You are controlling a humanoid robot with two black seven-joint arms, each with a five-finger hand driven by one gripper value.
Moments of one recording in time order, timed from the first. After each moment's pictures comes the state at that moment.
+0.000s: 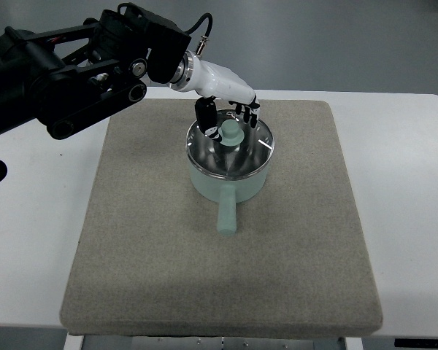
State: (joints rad) left arm -1.39 0.29 -0.30 -1.07 1.72 -0.61 -0.16; right arm 0.04 0.00 -0.05 0.17 0.03 -0.07 0.10
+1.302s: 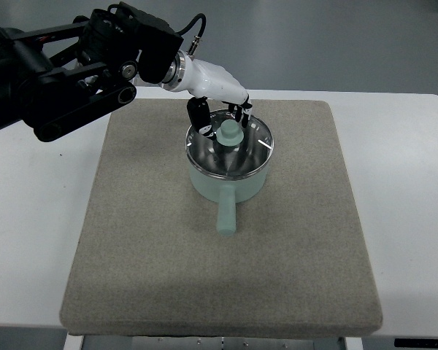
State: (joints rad) left arm -1.38 0.34 -0.30 -1.12 1.77 -0.61 -0.16; right arm 0.04 0.00 -0.05 0.17 0.03 -0.07 0.10
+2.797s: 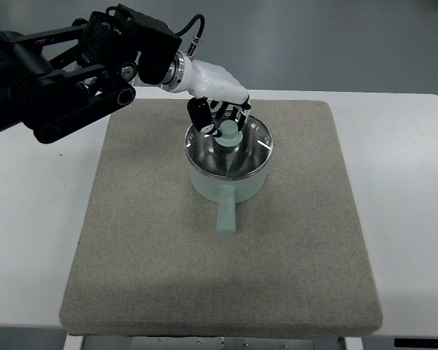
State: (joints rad) left arm -1.36 0.34 -0.32 -1.12 1.77 -0.61 -0.16; right arm 0.04 0.00 -0.05 0.17 0.03 -0.07 0.10
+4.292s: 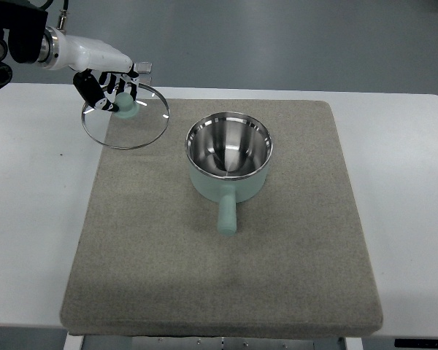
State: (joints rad) left arm -1.25 0.73 -0.37 -1.17 1.76 -0.61 -0.16; right arm 0.04 0.00 -0.05 0.17 0.03 -0.07 0.10
